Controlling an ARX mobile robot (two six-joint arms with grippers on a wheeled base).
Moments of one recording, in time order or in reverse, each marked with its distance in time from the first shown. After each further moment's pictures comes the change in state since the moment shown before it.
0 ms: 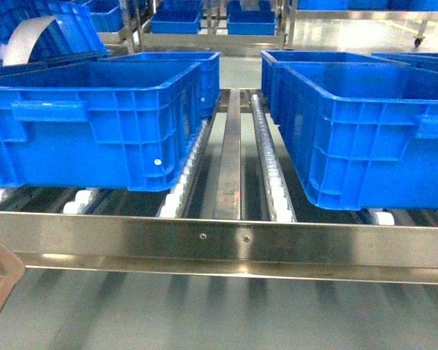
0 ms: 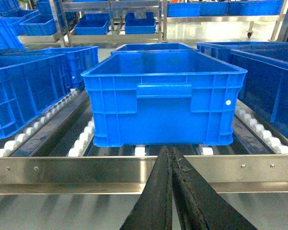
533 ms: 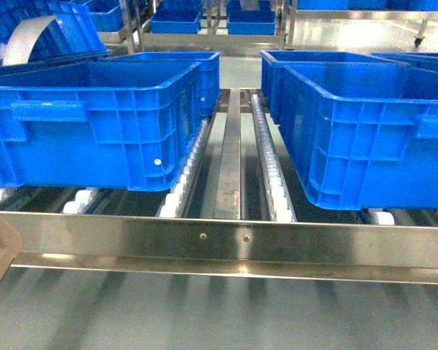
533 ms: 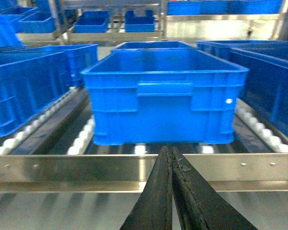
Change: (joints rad) left arm 0.001 0.166 0.074 0.098 -0.001 0.000; right arm 0.026 0.000 0.000 -0.005 0.027 -0.003
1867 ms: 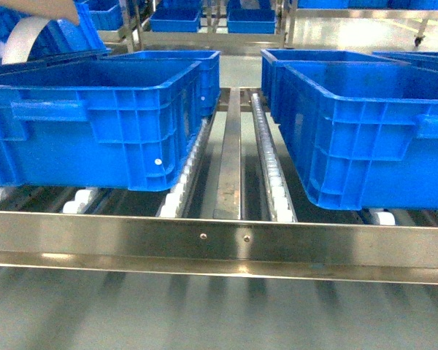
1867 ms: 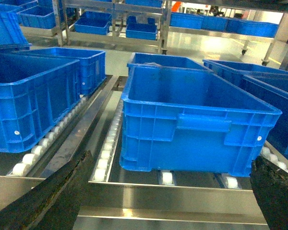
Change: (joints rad) left arm -0.051 1.049 0.855 0.672 -0.750 -0.649; right arm 0.818 0.792 0.216 0.581 0.890 -0.040
